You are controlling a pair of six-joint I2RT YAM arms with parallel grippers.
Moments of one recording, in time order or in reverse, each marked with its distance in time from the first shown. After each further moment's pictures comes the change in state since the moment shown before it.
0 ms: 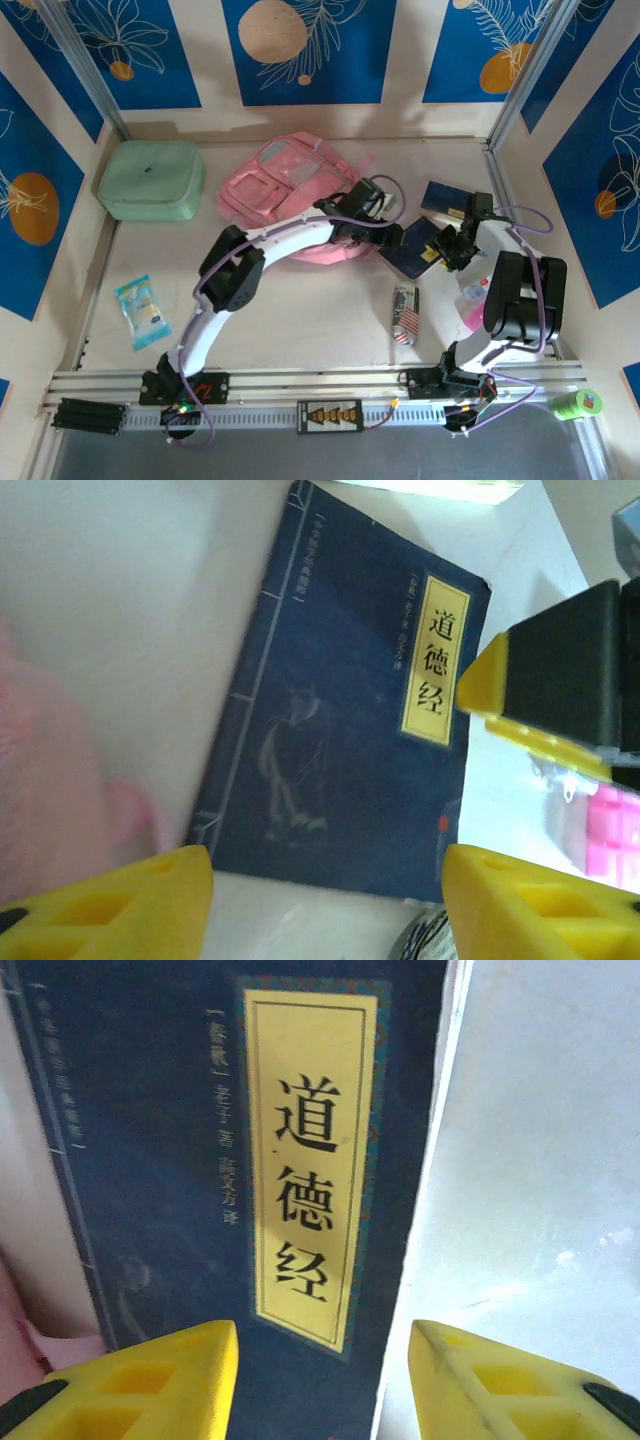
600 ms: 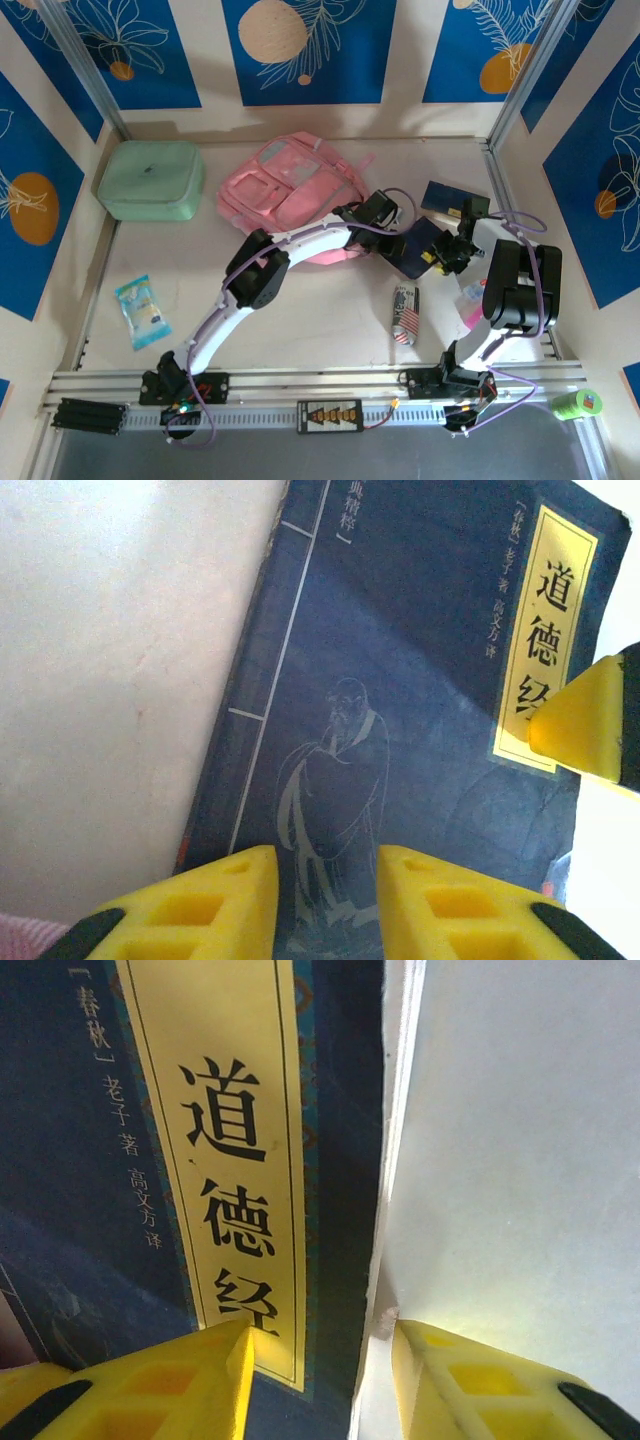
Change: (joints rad) left arm -0.028 0.217 0.198 -0.084 0.003 0.006; right arm 0.003 0.073 0.002 -0.002 -0.005 0.006
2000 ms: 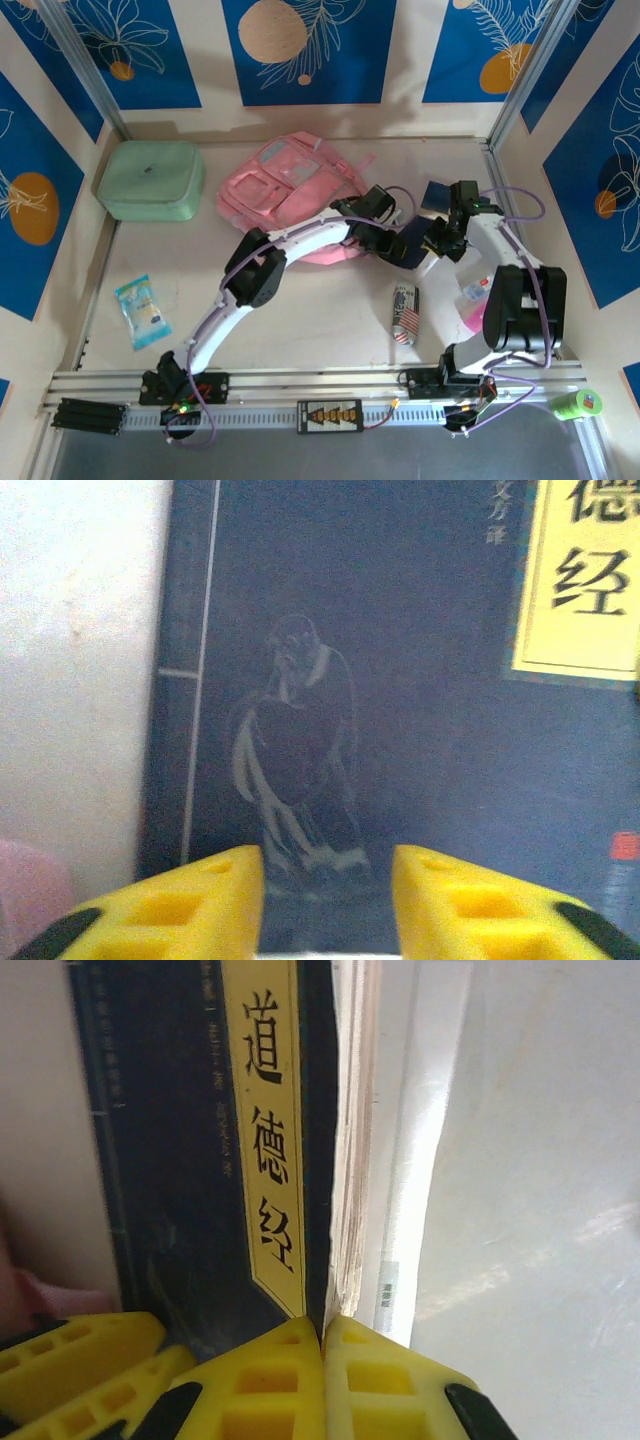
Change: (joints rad) left arm 0.032 -0.021 0.053 -0.129 0.149 0.003; right arm 0.120 -0.172 0.087 -0.119 0.130 -0.029
